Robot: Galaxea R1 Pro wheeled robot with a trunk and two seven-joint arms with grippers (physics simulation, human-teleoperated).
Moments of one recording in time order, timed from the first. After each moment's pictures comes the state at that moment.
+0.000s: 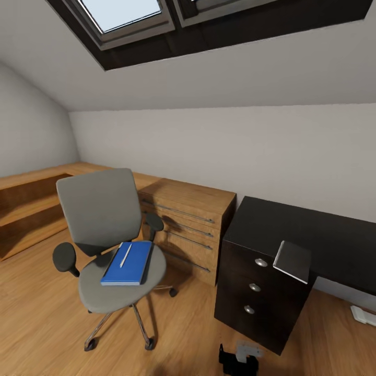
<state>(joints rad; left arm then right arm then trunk) -0.01 0.16 0.17 -0.44 0.59 -0.19 0.10 -0.47 0.16 -0.14 -0.01 0.10 -0.52 -0.22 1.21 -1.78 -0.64</state>
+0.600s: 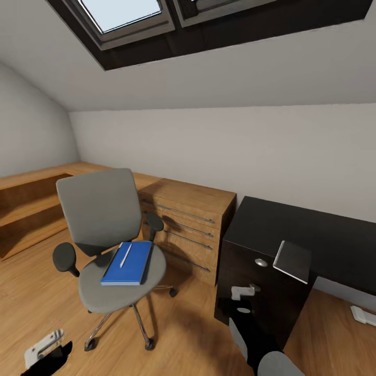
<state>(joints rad) -0.02 0.18 0.24 -1.15 0.59 0.33 0.26 -0.55 0.17 -0.08 -0.51 0.09 0.16 -0.22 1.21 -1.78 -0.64</state>
